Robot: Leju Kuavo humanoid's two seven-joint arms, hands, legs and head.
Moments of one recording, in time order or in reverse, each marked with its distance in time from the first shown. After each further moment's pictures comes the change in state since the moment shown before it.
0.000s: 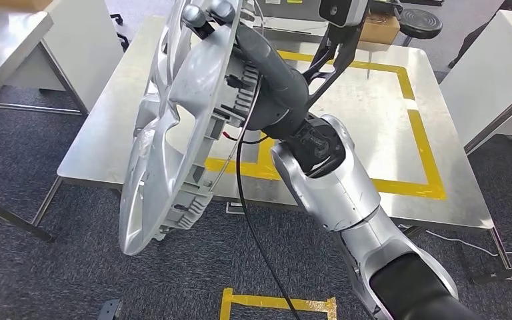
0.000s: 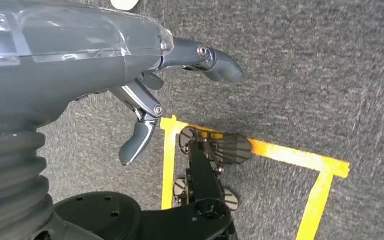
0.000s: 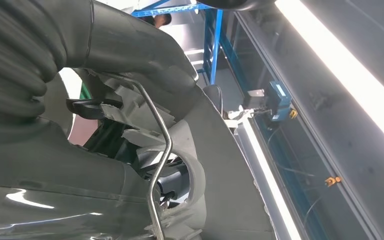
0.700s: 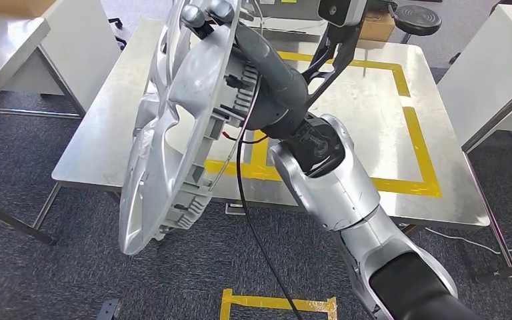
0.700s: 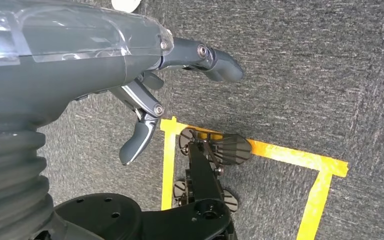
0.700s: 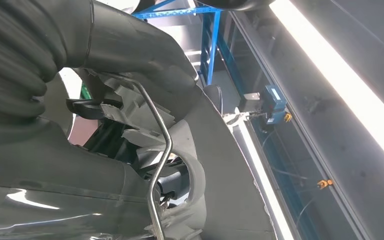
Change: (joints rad) left arm -0.001 0.009 0.000 -0.006 -0.007 -0.012 0.006; right arm 0.000 -0.004 0.000 -0.002 0.000 -0.001 0.000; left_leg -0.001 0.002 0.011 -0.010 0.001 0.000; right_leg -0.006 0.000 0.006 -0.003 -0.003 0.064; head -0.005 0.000
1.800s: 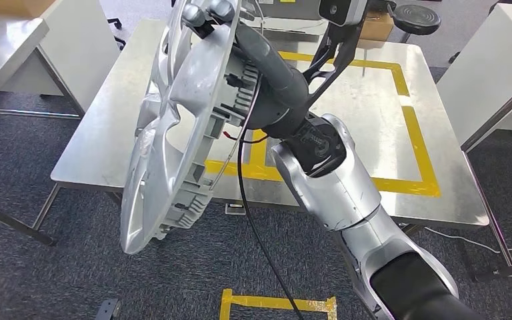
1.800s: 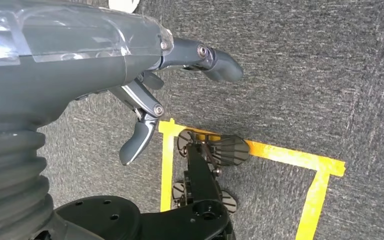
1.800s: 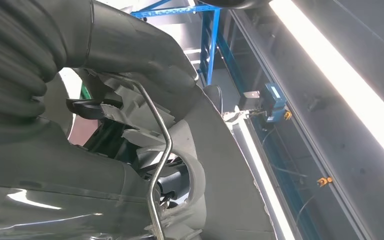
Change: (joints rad) left arm 0.000 0.007 0.000 -0.004 -0.008 -0.005 -0.003; right arm 0.000 -0.004 0.000 -0.005 0.000 -0.012 0.000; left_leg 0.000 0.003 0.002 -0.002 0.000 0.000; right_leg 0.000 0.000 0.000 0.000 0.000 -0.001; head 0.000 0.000
